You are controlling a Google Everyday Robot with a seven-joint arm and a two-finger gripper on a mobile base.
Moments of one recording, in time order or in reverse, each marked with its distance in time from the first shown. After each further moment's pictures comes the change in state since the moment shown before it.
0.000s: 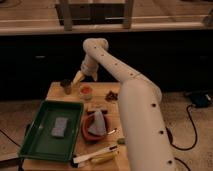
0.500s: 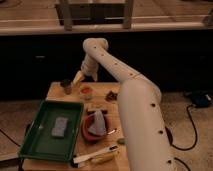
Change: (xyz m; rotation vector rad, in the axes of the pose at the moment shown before) arm -0.004 -0.001 0.004 0.000 -0.023 0.006
